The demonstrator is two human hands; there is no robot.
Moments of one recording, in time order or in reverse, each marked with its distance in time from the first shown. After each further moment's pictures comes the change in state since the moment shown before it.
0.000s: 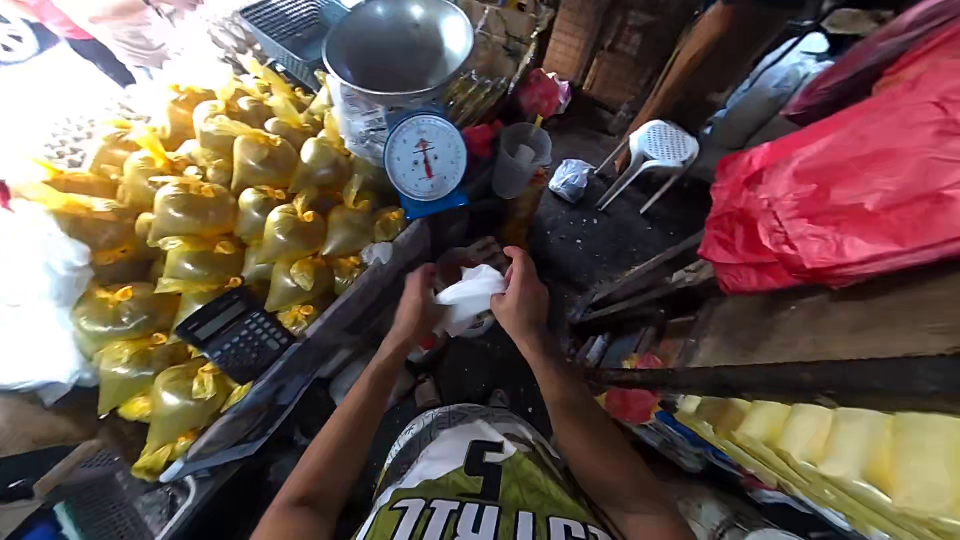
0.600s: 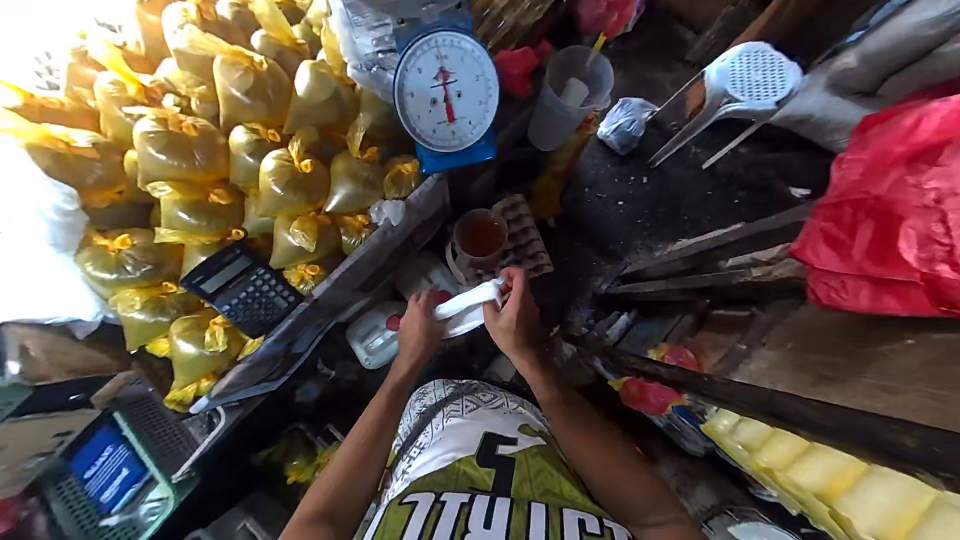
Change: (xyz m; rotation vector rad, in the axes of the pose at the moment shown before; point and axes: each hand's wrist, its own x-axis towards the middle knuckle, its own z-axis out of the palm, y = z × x) left_hand -0.044 -0.074 0.049 0.233 -0.032 -0.396; right_hand -0.038 0.022 0.069 0.192 -0.195 0.140
